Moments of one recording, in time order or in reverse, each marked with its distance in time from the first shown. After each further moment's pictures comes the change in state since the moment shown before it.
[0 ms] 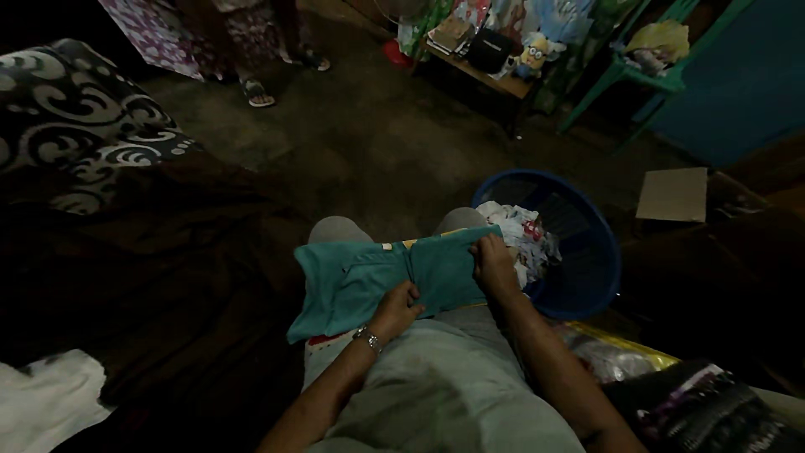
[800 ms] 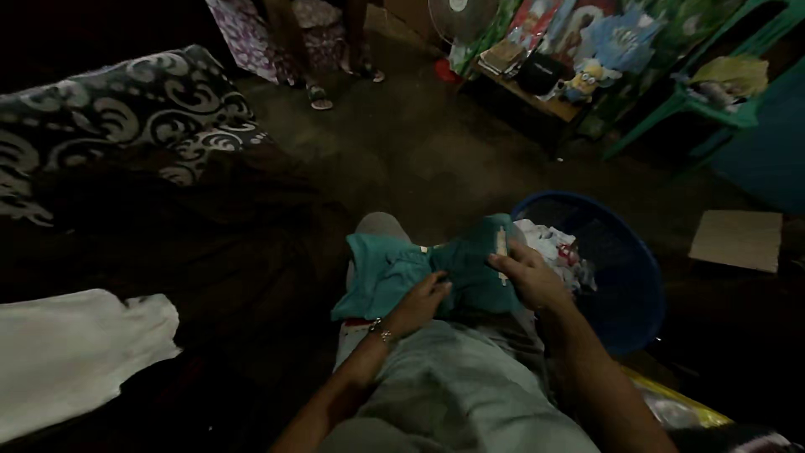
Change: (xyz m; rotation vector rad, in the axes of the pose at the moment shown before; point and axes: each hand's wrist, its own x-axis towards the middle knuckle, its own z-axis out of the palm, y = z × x) left_hand -0.036 0.003 -0.024 -0.345 0.091 0.157; right_hand 0.017 -0.089 -0.078 1.009 -0.414 0.261
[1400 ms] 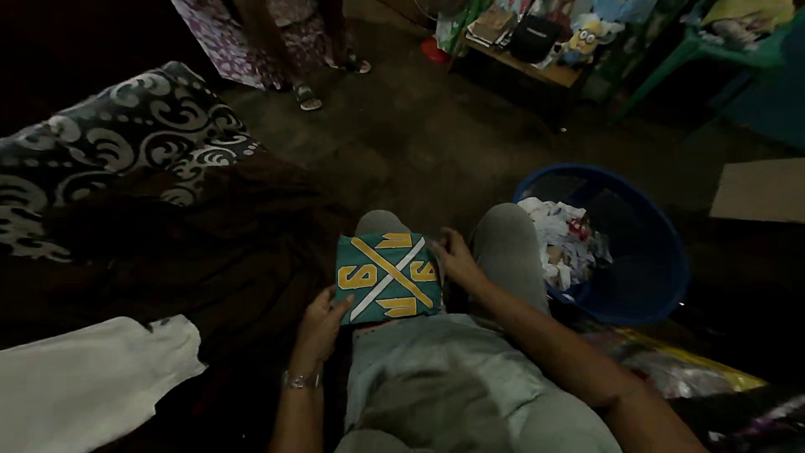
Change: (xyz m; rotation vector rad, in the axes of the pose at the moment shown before) left_hand -0.086 -0.058 -0.089 -0.178 0.682 -0.158; right_hand 0.071 0.081 0.090 -0.119 0.006 0.120
